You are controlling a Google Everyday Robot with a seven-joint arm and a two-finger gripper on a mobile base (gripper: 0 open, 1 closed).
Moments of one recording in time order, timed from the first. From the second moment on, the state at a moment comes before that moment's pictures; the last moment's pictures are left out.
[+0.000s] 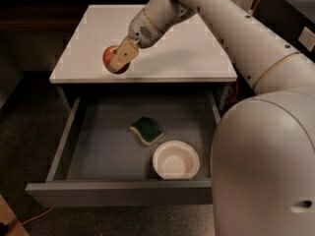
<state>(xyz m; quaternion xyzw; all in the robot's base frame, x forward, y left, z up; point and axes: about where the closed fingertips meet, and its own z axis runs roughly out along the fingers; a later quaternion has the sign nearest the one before) 0.666 0.085 0.901 -0.59 0.71 0.29 0.25</state>
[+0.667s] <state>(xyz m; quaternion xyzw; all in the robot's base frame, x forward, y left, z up) 0.678 0.083 0.906 -0.57 0.73 0.29 0.26</state>
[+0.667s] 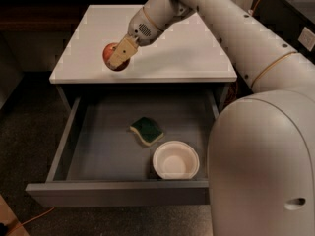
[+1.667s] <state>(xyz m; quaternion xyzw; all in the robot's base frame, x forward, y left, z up) 0.720 0.066 0.901 -0.42 0.83 0.24 0.27</state>
